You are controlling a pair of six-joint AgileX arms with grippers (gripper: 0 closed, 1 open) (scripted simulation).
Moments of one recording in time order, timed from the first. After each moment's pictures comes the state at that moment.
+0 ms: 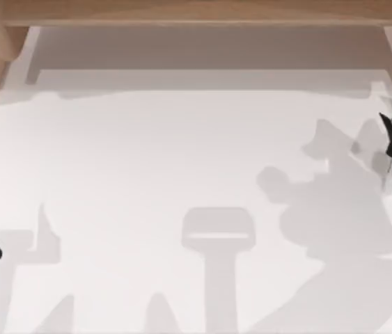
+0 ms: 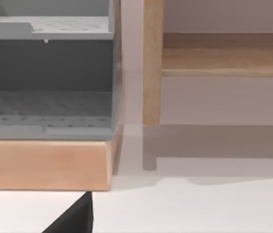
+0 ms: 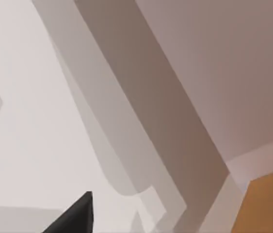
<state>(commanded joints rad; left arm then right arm) 0.00 0.00 0.00 0.00 0.00 0.00 -0.07 1.92 0.72 0.87 -0.39 -1.03</state>
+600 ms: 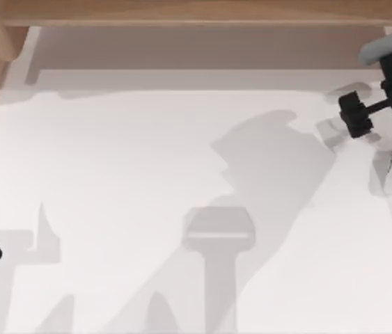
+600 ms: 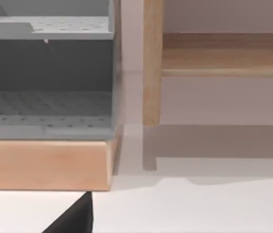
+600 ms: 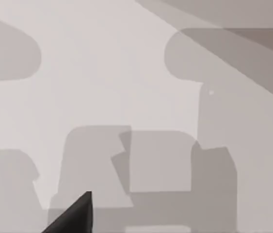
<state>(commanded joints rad) 0.00 0.00 0.00 0.00 0.00 0.00 0.07 2.03 1.27 -0.16 -0.16 -0.30</state>
